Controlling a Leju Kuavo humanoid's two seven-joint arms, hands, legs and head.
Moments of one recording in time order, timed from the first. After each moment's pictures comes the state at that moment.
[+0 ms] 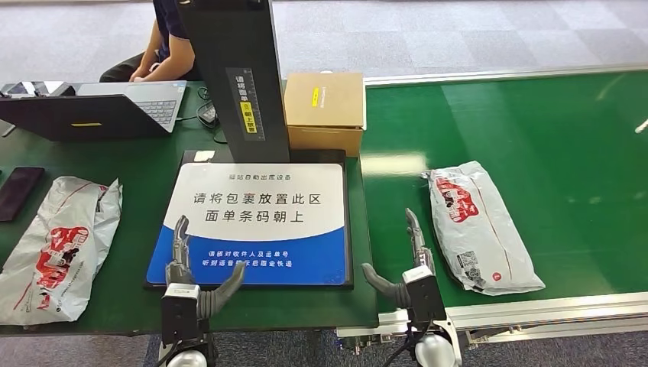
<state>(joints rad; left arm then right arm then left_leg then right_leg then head) 0.09 -0.22 -0.20 -1.42 -0.42 0.36 -0.58 0.01 0.16 0.03 -1.35 0.33 -0.29 -0.46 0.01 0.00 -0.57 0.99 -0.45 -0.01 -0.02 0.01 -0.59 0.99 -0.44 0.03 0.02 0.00</state>
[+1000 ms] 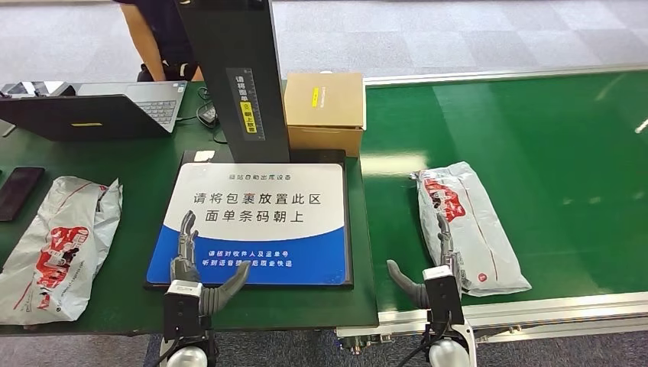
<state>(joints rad) 0.08 -0.22 -0.20 -1.42 -0.43 0.30 -0.58 0.05 0.15 -0.04 -1.39 0.36 -0.40 -0.41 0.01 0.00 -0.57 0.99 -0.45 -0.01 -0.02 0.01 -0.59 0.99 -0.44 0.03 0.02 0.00</state>
